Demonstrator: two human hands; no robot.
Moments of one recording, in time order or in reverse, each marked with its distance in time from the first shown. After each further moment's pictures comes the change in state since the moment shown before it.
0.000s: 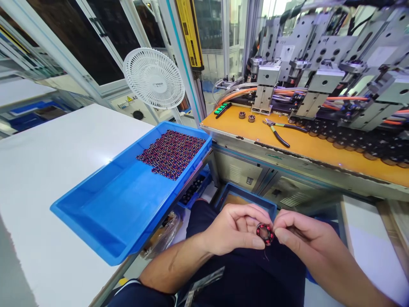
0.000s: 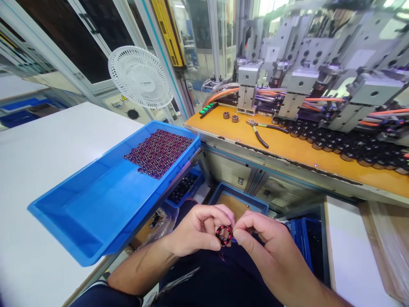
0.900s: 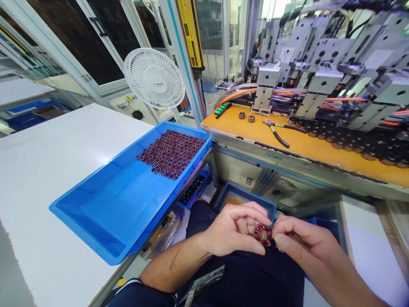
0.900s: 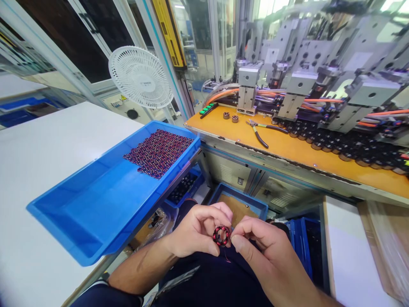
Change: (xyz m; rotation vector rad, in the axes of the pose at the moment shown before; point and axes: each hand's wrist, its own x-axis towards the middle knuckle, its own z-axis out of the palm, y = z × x) left_hand -0.002 -0.004 -0.002 0.063 -0.006 0.041; right_hand -0.011 -0.001 0.007 0.092 -0.018 0.080
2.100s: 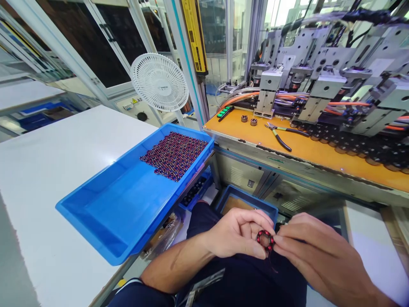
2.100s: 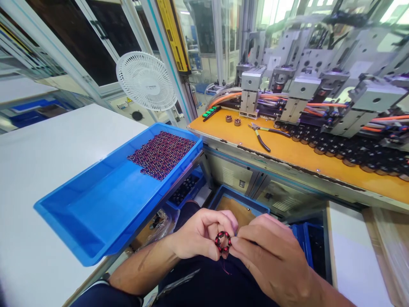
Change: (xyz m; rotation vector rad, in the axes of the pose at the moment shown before) left_hand 0.004 0.002 -0.001 -0.106 -0.072 -0.138; right_hand 0.014 0.001 -0.017 -0.582 0.114 -0.809
